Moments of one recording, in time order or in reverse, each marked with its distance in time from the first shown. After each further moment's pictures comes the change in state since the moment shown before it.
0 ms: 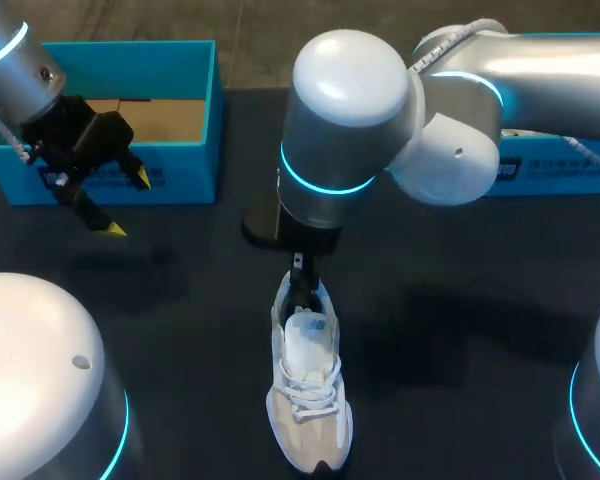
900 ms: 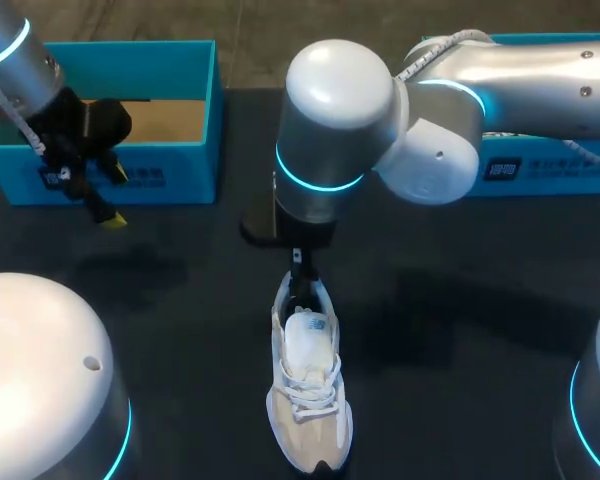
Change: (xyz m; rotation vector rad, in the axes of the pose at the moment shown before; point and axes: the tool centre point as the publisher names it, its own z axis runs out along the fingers) left arm -0.005 0.018 -0.010 -0.079 -0.066 -0.391; right arm -0.028 0.003 0.035 0.001 0.002 -0.123
